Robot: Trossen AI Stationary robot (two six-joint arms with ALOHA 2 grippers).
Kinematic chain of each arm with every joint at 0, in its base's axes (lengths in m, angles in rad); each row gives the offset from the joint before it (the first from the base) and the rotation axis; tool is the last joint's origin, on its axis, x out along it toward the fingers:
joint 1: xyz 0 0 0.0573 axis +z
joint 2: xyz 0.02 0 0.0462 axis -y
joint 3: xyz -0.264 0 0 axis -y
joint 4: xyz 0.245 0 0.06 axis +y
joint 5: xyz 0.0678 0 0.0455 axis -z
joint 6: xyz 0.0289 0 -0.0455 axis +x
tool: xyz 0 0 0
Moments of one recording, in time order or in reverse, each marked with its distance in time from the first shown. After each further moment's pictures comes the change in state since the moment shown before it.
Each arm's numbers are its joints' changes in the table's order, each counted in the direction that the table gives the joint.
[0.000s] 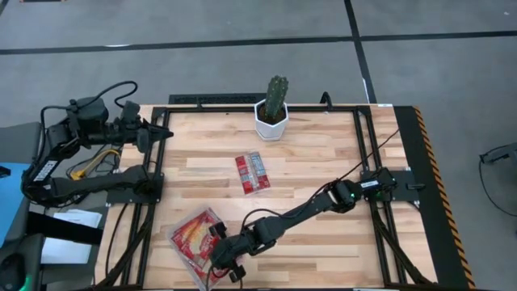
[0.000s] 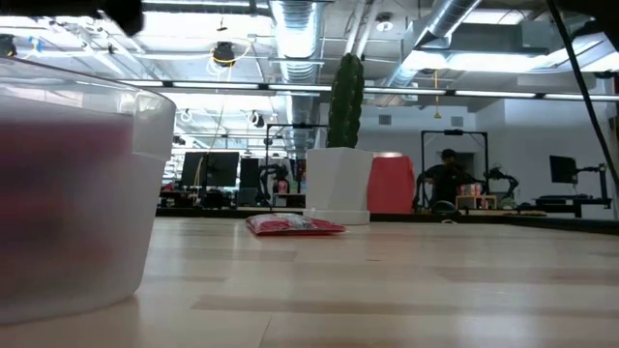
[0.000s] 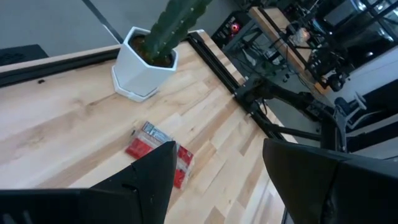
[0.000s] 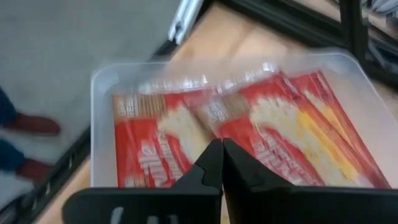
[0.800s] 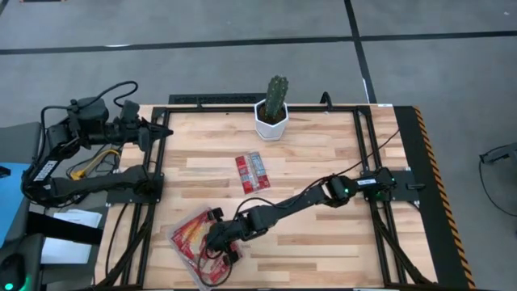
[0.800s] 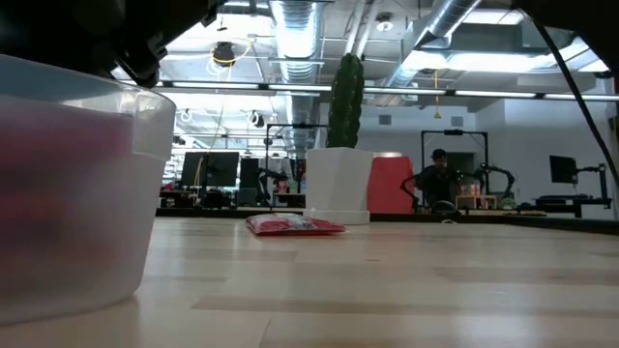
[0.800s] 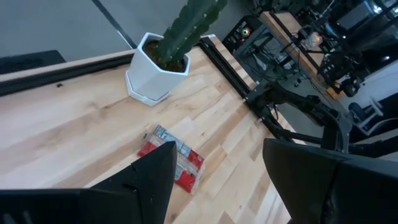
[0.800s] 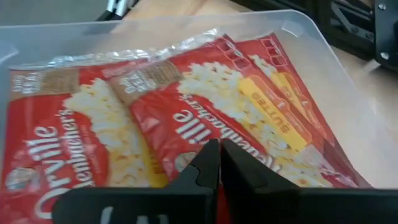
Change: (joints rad) left arm 0.000 0.000 0.000 0.014 -0.049 0.012; right arm -0.075 -0.032 -0.003 -0.027 0.001 0.000
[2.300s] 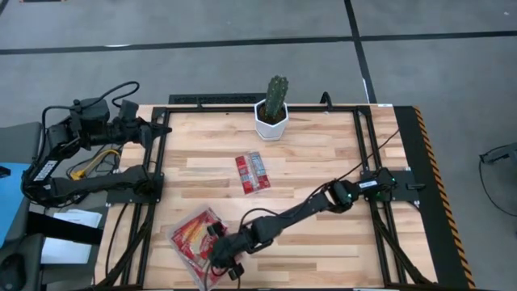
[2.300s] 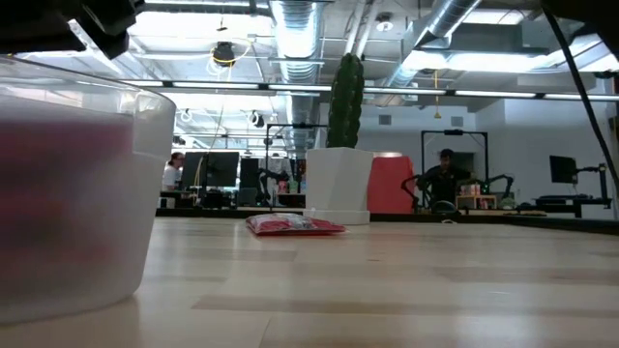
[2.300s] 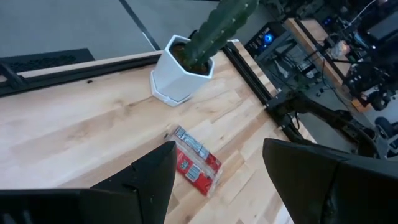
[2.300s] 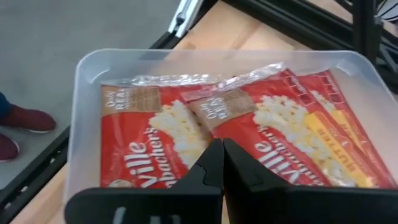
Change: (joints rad) left arm 0.000 0.000 0.000 0.045 -0.092 -0.020; right arm 0.065 0.000 0.000 -0.041 -0.030 -0.046
